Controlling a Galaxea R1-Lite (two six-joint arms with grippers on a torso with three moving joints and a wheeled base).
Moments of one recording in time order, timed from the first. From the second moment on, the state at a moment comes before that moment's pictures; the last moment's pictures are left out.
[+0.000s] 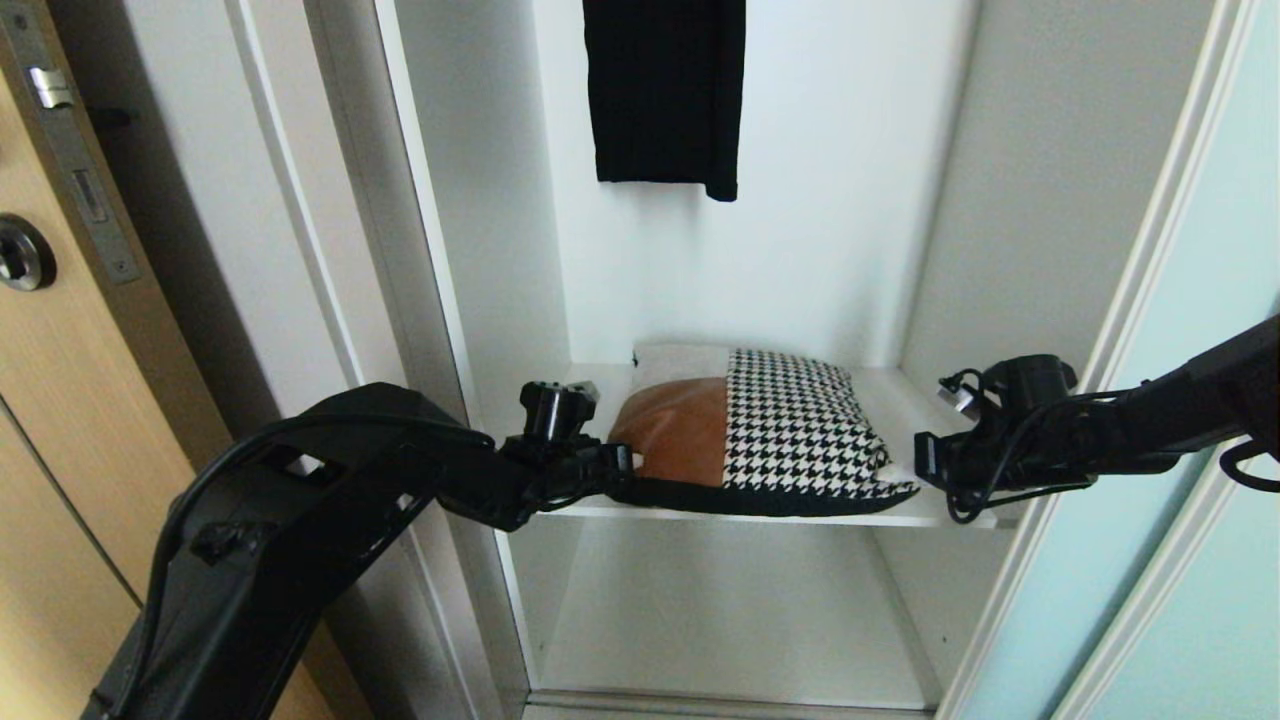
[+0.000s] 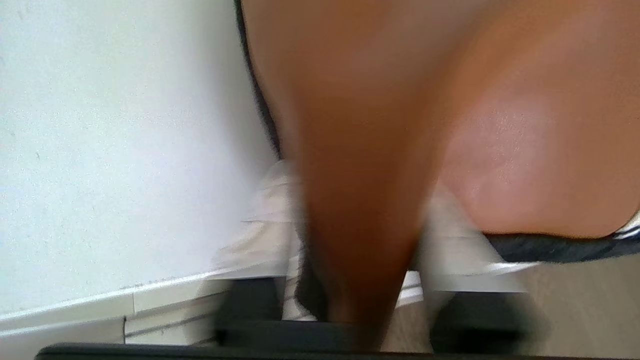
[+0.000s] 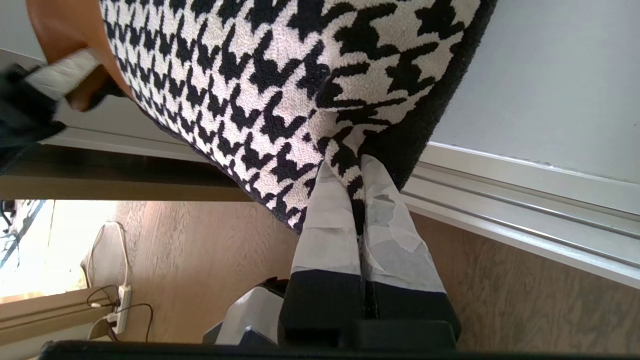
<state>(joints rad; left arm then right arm) -0.37 2.55 -1.56 -0.52 -0.12 -0.30 -0.05 2.28 -1.38 -0.10 0.60 0.26</state>
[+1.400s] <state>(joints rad) -0.51 2.27 -1.29 -0.56 0.04 -0.39 0.00 2.05 -1.23 -0.09 0.68 0.27</state>
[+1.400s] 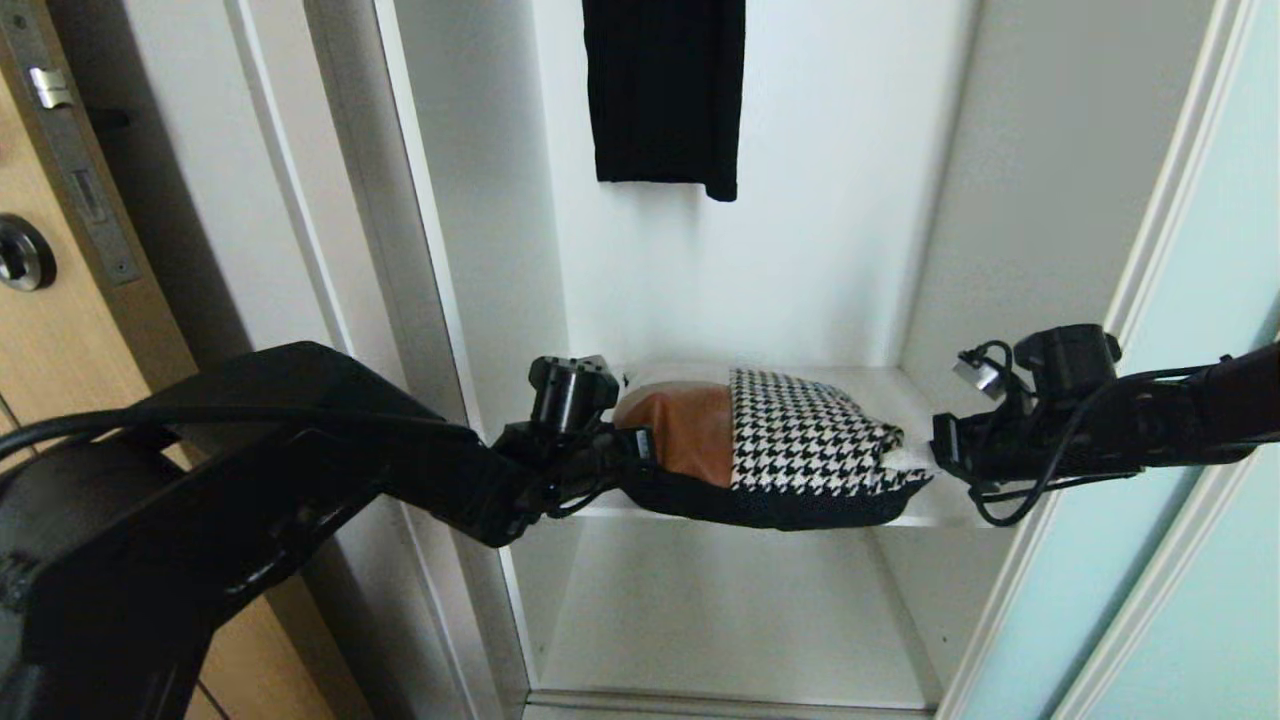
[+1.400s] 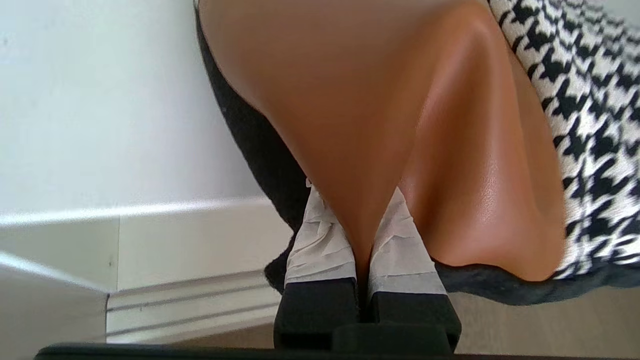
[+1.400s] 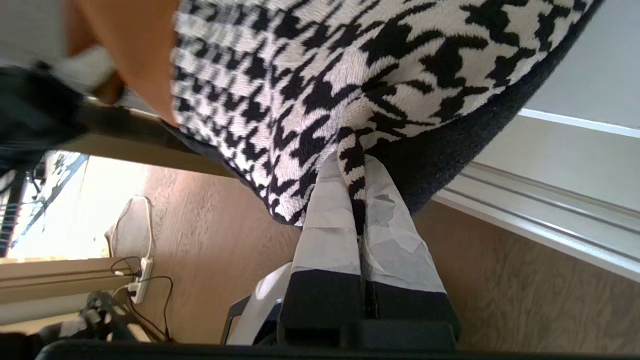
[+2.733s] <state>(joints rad) -0.56 2.00 -1.08 -0.64 0.11 -0.40 0.02 1.74 -1.03 -0.09 0.76 0.27</state>
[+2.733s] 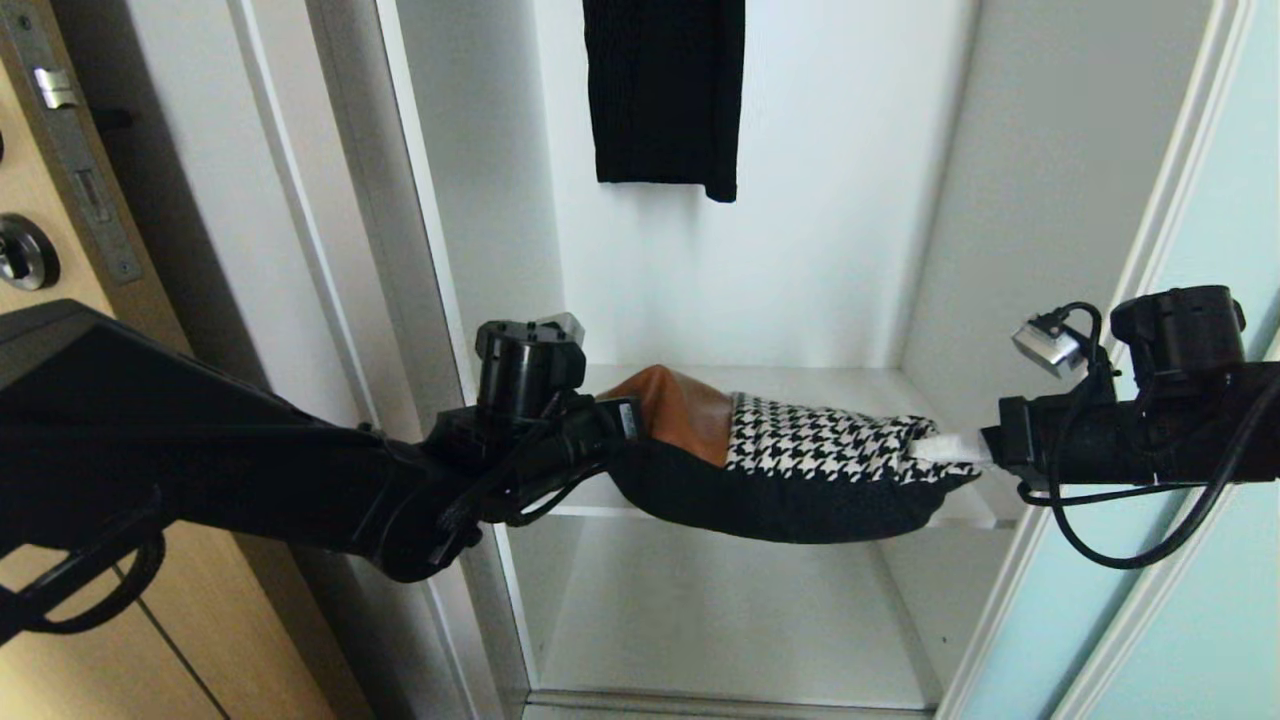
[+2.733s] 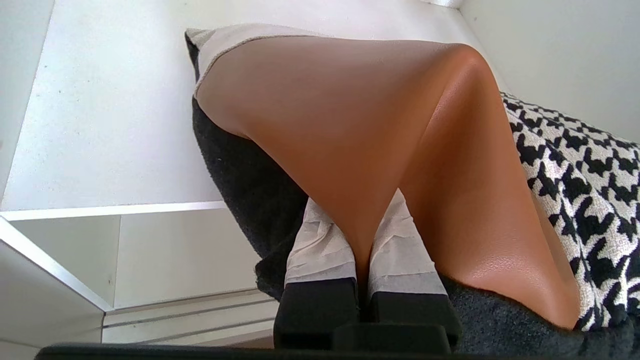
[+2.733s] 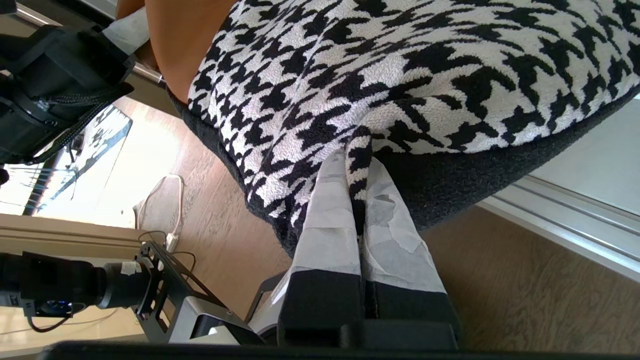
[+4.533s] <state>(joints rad) -0.56 2.00 -1.05 -0.64 0.11 -0.40 0.02 1.70 -0.99 -0.09 0.76 0.27</state>
